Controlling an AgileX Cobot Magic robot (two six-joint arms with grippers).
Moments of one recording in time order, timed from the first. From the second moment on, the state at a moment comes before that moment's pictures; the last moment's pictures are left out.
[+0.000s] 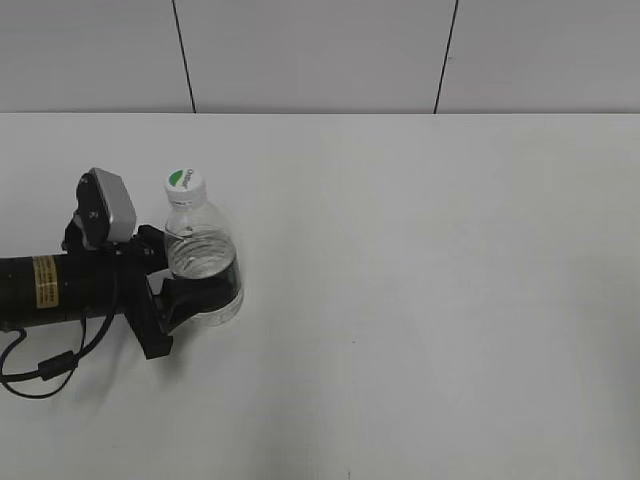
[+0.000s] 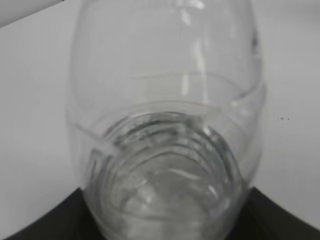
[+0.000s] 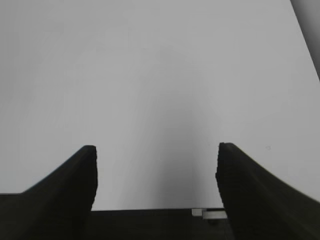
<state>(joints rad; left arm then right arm) -0.10 2.06 -0.62 1.11 -1.10 -0.19 0.07 0.35 -0.64 -0.01 1.08 -0.10</state>
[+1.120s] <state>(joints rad) -0.10 2.06 -0.62 1.22 -1.12 -0.19 0.19 1.41 -1.25 0.15 1.21 -0.20</state>
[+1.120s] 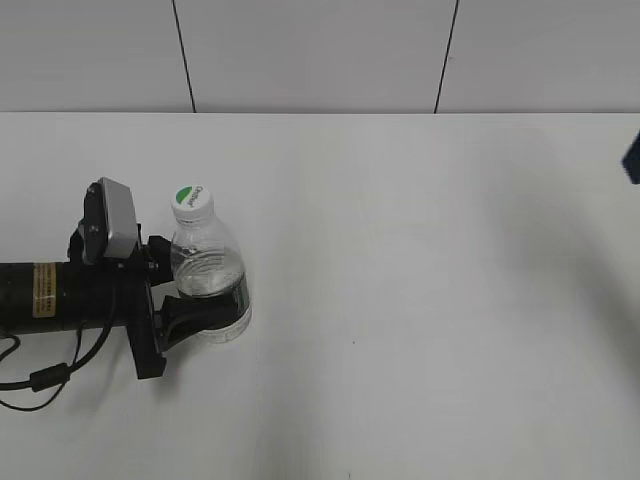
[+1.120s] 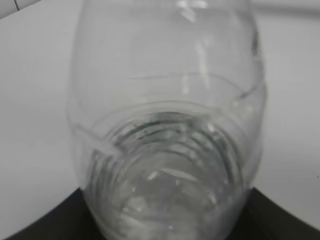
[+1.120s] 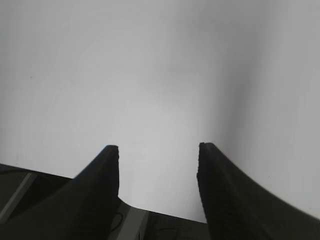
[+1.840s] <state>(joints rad) -0.10 2.06 -0.62 1.24 -1.11 -0.22 0.81 1.91 -1.86 0.17 1.21 -0.11</state>
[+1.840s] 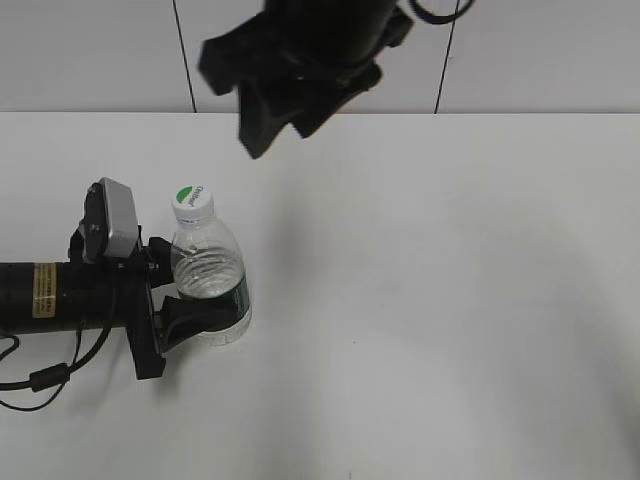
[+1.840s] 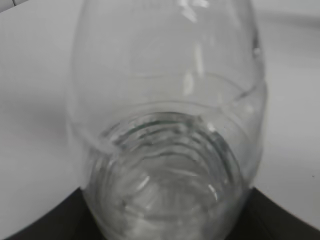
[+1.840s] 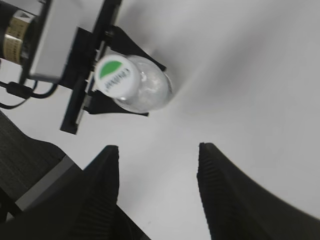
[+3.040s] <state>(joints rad) -0.10 2.06 -0.62 1.26 -1.11 -0.23 0.90 2.16 -2.03 0.12 1.22 -0.10</state>
